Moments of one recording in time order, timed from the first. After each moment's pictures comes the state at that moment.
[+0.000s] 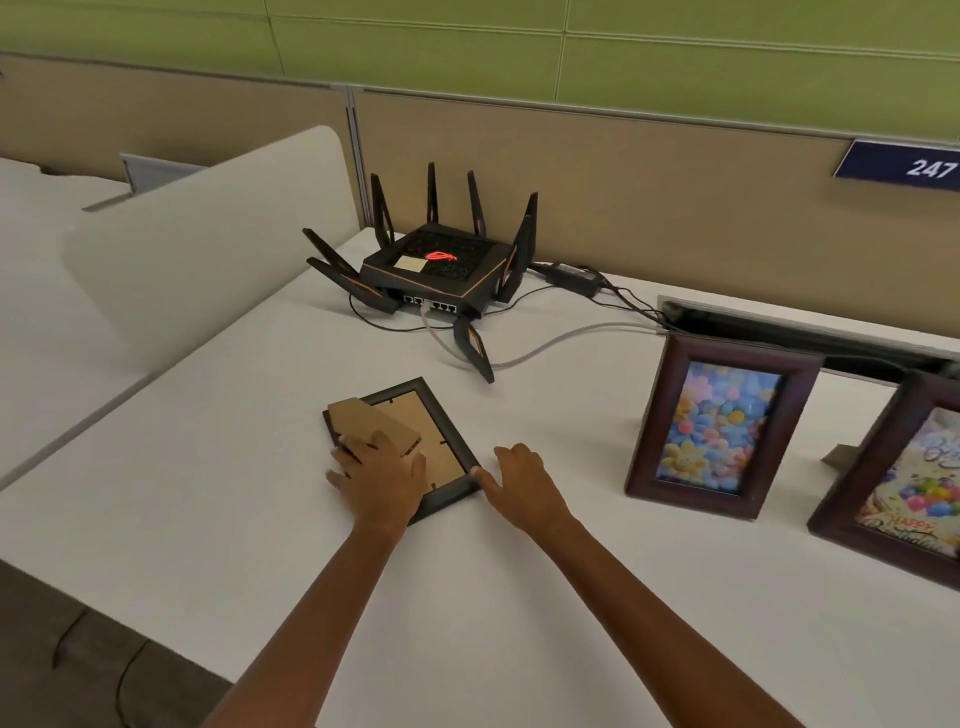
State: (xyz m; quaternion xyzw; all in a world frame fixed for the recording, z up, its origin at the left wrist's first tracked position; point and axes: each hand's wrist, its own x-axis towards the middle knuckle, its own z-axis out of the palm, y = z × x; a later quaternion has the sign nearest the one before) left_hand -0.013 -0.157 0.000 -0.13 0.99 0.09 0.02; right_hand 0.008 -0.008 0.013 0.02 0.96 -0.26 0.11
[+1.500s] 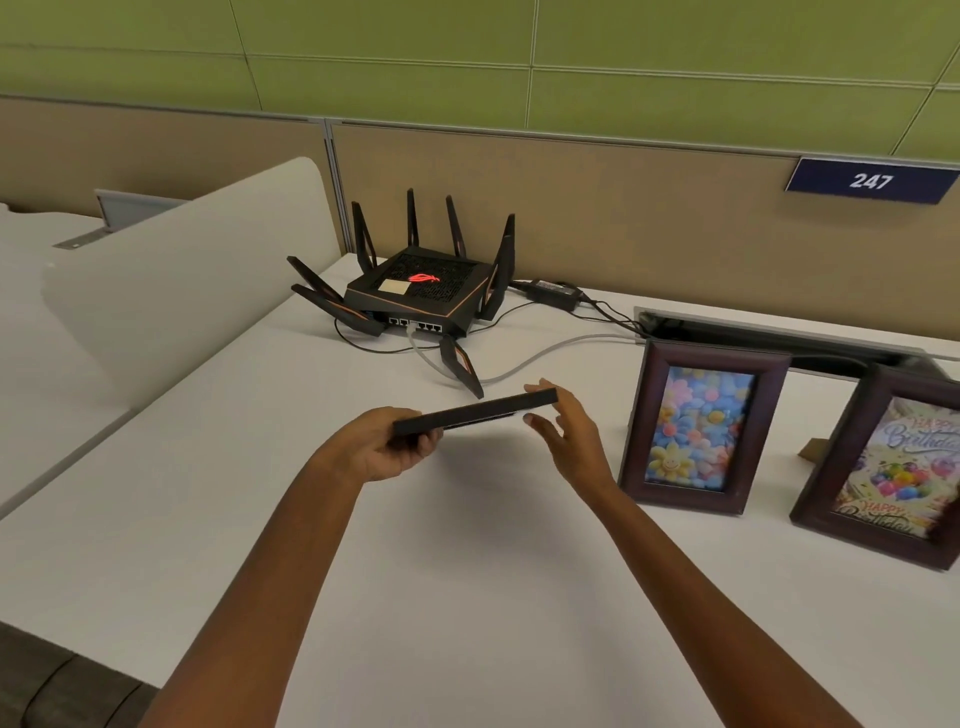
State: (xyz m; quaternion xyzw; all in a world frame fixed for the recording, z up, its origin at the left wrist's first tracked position) left_hand -0.040 -0.165 0.097 -0.19 0.48 0.79 0.33; right_hand -0.006 0.043 0.047 0.01 0.85 -0.51 -0.14
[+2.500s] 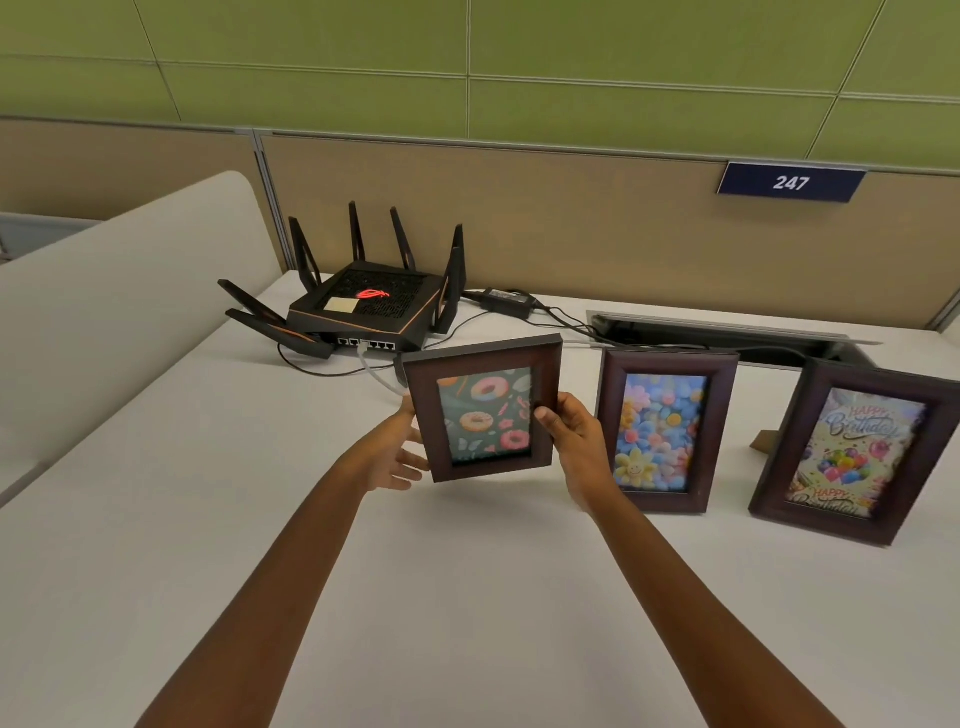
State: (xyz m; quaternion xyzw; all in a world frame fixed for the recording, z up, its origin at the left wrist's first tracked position) left_hand -0.088 -0.122 0.065 -0.05 0.77 0.53 0.35; right_hand -0.016 0.079 0.041 0.05 0.64 -0.75 -0.17
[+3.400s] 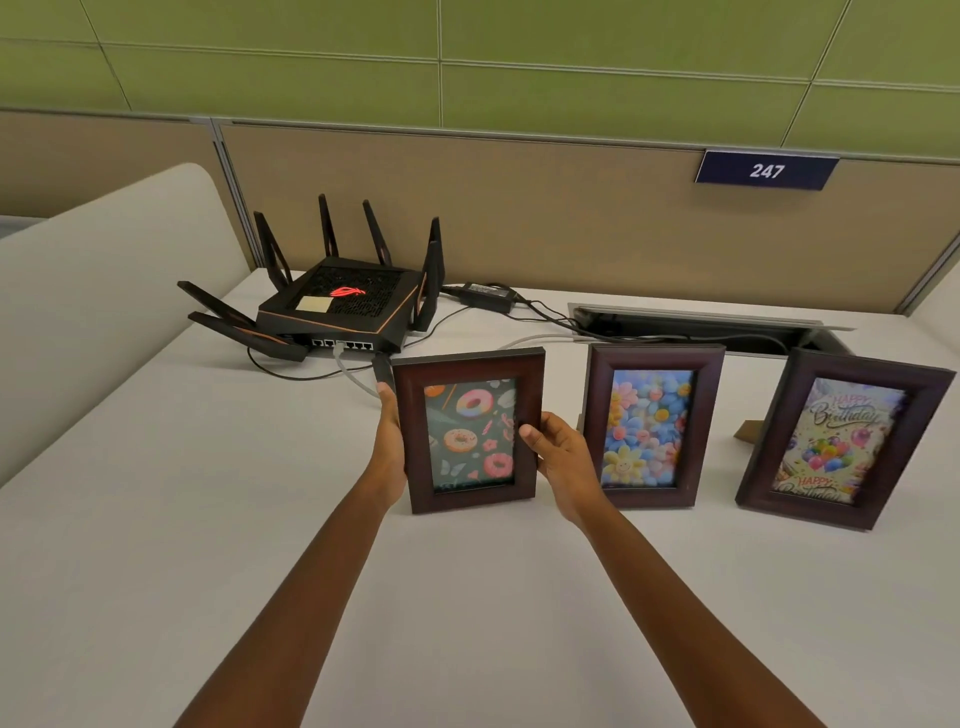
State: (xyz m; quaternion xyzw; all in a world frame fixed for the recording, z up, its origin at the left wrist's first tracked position) left_hand -0.099 -0.085 0.031 -0.03 0.57 0.79 0.22; right_hand -0.017 0.082 0.018 0.12 0.63 -0.76 -0.12
